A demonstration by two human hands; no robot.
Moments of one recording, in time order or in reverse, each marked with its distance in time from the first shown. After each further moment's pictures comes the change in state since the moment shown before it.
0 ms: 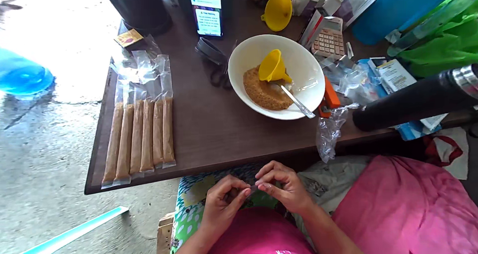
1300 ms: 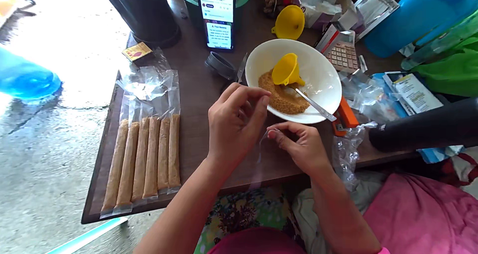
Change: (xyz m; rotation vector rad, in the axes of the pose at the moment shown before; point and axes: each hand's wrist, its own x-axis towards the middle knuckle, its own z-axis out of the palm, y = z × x) left_hand 0.206 0.065 -0.011 0.417 0.166 0.375; right_hand 0.127 -0.045 -0.032 -0.394 0.230 0.077
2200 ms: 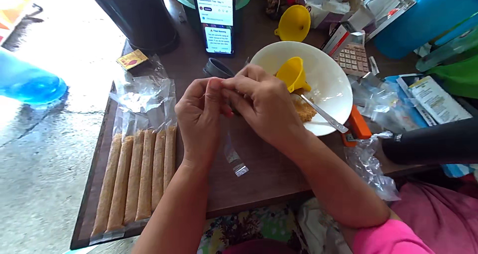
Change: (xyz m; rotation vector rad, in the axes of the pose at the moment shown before) left_hand 0.013 -0.041 -0.018 -0.151 0.160 -0.249; right_hand 0.103 -0.057 0.043 -0.396 -0.001 -0.573
